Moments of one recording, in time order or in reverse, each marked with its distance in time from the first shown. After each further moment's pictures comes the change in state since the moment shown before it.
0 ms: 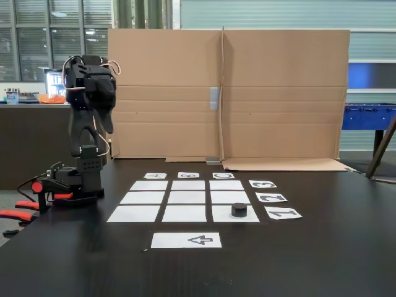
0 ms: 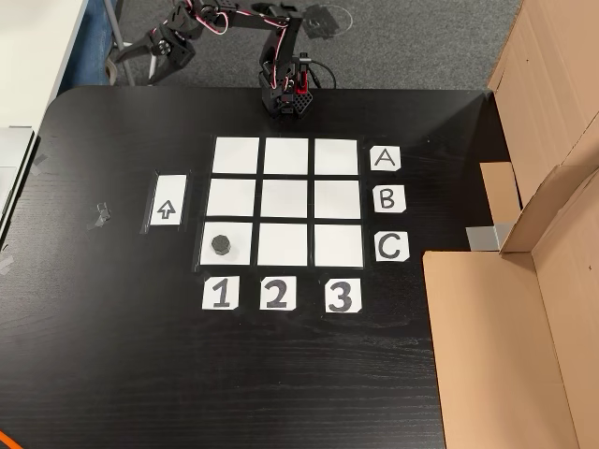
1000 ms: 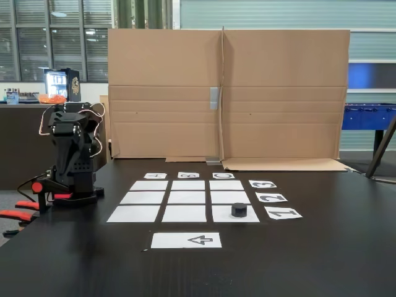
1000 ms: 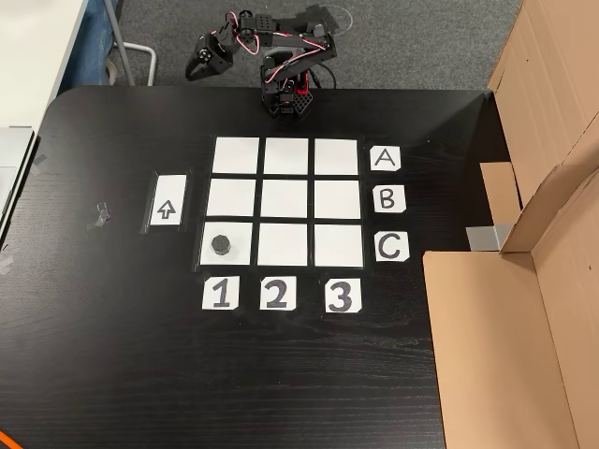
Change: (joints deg) arm 16.7 48.1 61.3 -11.6 -4.5
